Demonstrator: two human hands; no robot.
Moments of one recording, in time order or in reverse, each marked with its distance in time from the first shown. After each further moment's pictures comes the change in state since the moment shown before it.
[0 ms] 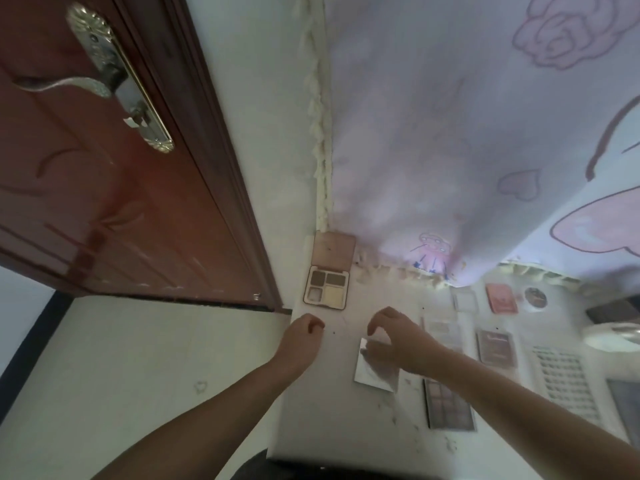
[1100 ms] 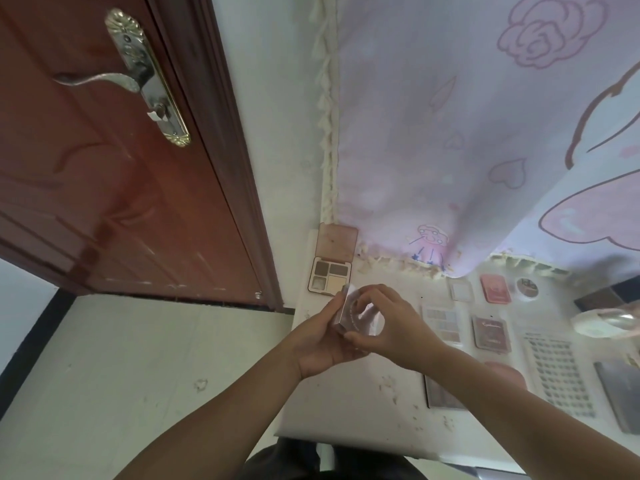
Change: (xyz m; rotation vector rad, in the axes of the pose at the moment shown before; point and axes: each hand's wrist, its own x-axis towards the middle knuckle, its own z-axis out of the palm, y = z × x) left_hand -0.048 0.030 -0.010 -1.149 -0.690 -0.185; right_hand -0.047 -0.061 -0.015 0.235 0.392 -0.289
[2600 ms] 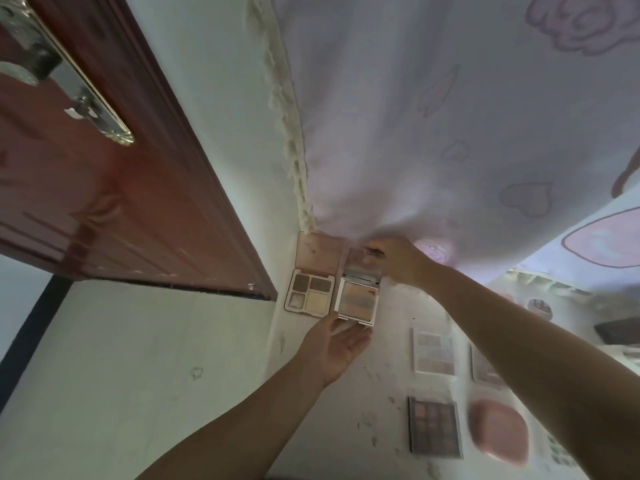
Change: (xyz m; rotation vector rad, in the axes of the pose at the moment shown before) left_hand 0.094 -0.005 0.014 -0.420 0.495 -0.041; right_hand 0.145 0.121 -0.050 -0.207 -0.296 0.175
